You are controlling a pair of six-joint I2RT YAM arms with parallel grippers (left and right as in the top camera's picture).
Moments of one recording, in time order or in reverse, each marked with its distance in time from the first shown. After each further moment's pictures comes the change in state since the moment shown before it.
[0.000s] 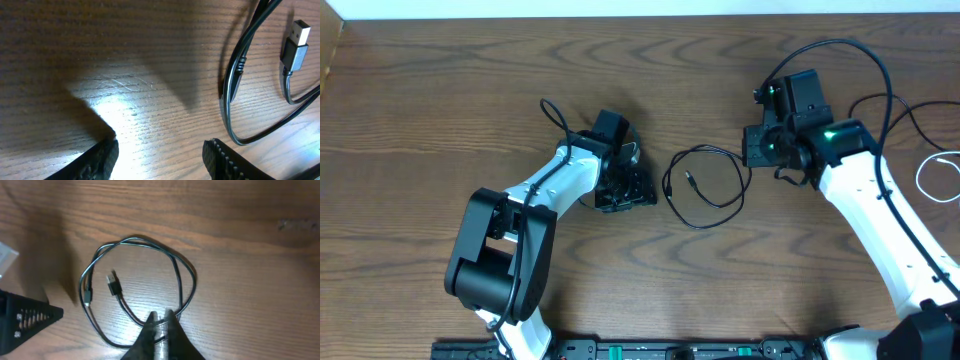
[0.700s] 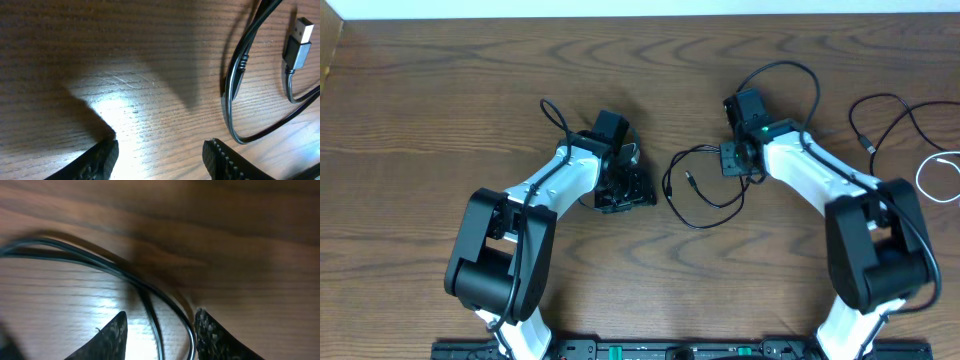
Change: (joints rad) left arm 0.000 -0.001 0.000 -0.008 0.000 0.000; right arm 0.052 0.389 -0.053 0.238 0.184 -0.006
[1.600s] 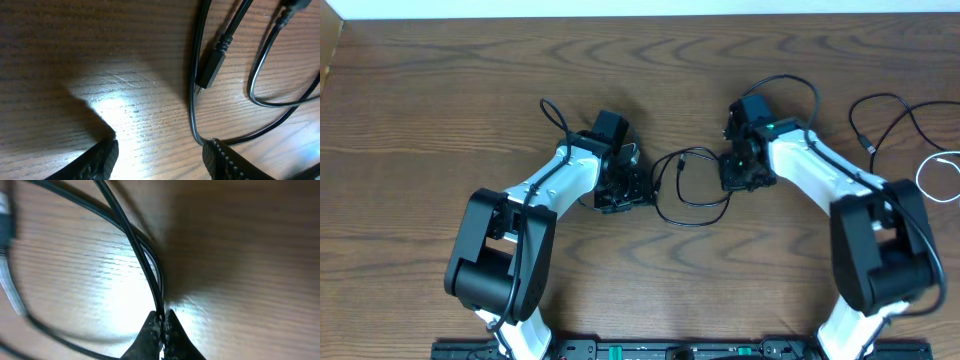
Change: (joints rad) left arm 0.000 0.000 0.000 -0.002 0.000 0.000; right arm -0.035 -0.042 0.003 -0.156 -0.238 -0.021
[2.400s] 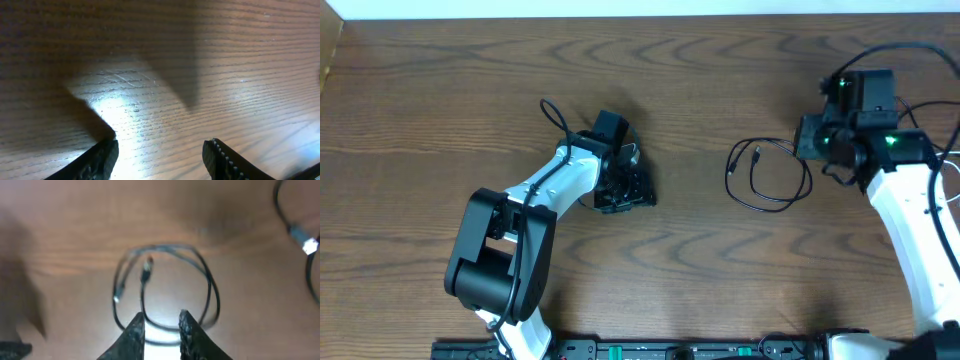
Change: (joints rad) left arm 0.000 0.000 0.000 -0.002 0.000 0.000; right arm -0.250 -0.435 0.008 -0.072 0.061 -0.003
